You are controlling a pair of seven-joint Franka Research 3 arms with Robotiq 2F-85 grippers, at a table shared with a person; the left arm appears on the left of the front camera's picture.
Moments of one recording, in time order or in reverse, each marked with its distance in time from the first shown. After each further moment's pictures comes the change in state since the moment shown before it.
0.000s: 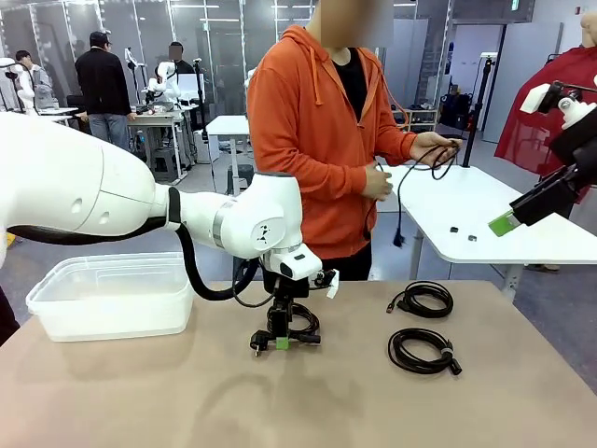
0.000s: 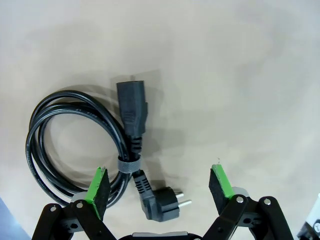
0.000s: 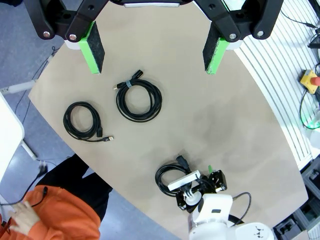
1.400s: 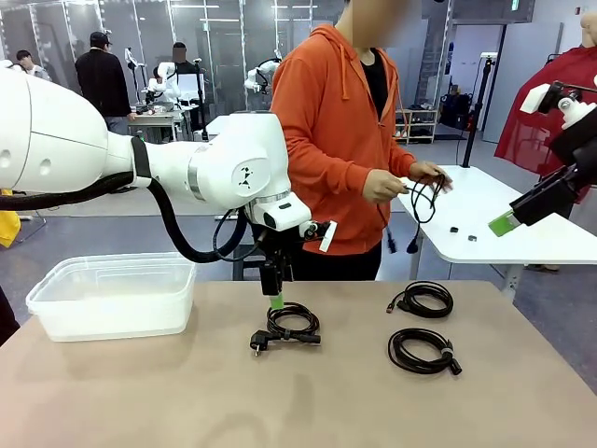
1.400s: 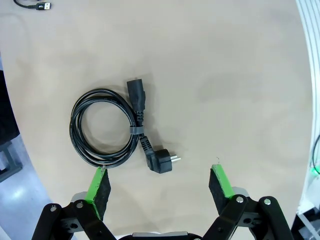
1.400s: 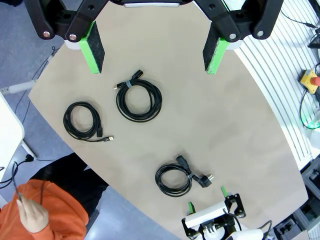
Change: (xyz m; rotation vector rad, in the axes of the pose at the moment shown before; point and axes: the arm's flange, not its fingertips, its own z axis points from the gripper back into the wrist) left arm -0.009 -0.026 0.109 0.069 -0.076 -0.107; right arm 0.000 0.000 0.000 0.000 0.000 0.000
